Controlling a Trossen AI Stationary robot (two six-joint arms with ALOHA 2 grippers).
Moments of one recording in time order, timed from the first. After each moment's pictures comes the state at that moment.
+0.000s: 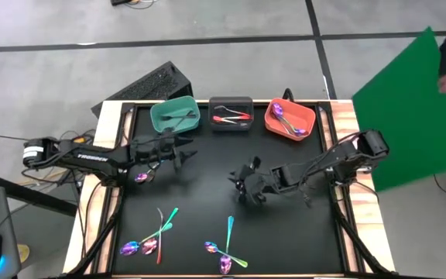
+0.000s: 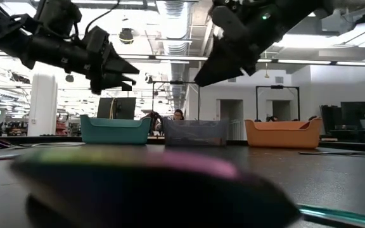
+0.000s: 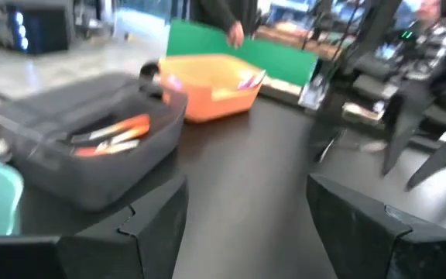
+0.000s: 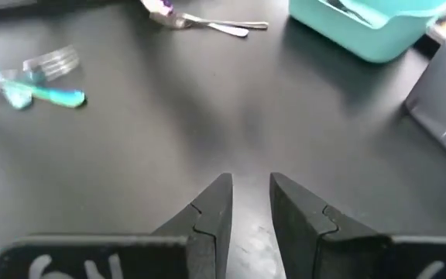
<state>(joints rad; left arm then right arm) 0.22 1.08 0.26 0.65 -0.11 -0.23 0.25 1.65 0.98 0.01 0.54 0.37</state>
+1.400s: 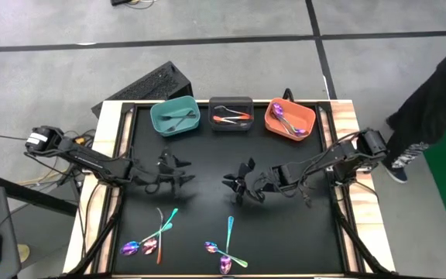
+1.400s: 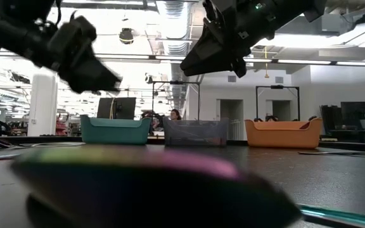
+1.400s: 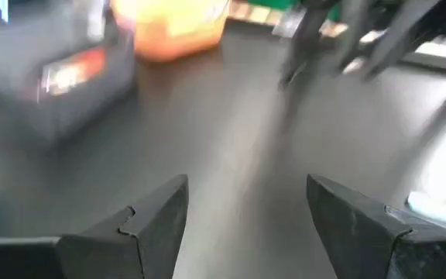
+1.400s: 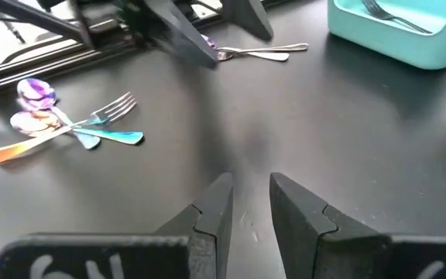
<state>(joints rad) -0.22 1.08 0.29 0.38 -0.49 -0.32 0.23 1.66 0.98 0.15 0.43 0.44</state>
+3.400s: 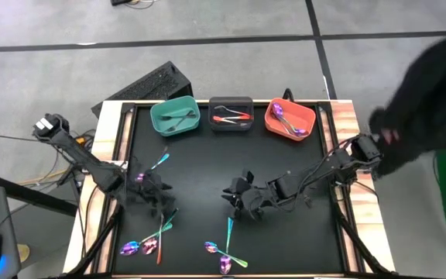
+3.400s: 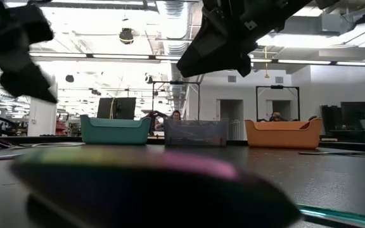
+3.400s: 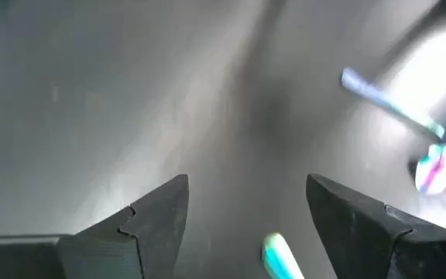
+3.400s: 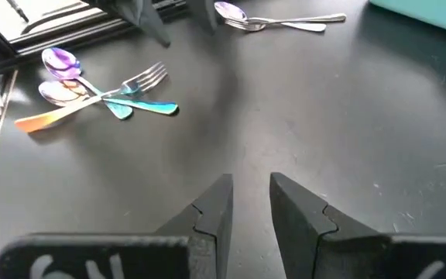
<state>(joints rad) -0.67 0.97 0.40 -0.31 -0.62 -0.98 0.35 1.74 1.07 0.06 0.47 0.53</state>
